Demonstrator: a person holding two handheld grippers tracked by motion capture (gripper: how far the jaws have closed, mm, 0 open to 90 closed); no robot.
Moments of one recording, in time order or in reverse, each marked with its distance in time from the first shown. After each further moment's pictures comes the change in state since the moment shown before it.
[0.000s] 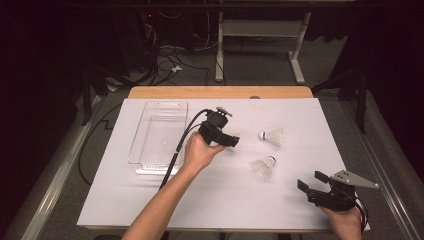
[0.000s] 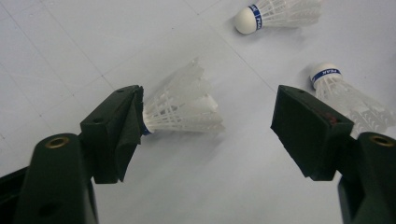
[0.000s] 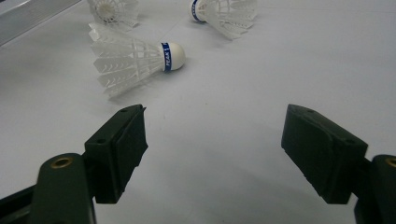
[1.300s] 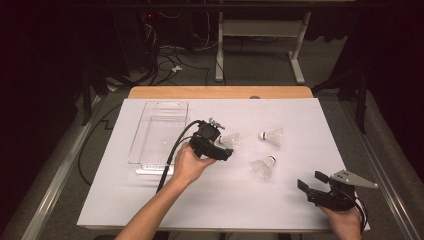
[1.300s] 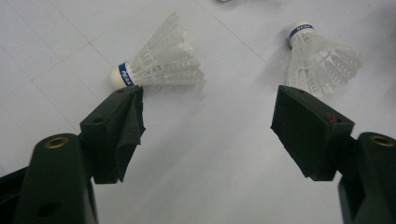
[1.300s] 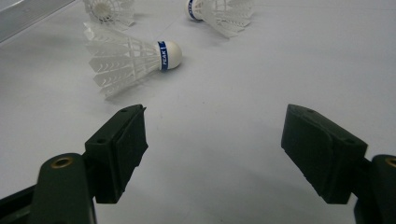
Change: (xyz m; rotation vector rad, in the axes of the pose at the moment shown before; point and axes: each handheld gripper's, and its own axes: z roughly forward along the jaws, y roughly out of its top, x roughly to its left) left arm -0.009 -0.037 -0.023 -0.003 -0.028 0.057; right arm 0.000 0.000 0.001 0.004 -0.011 0.005
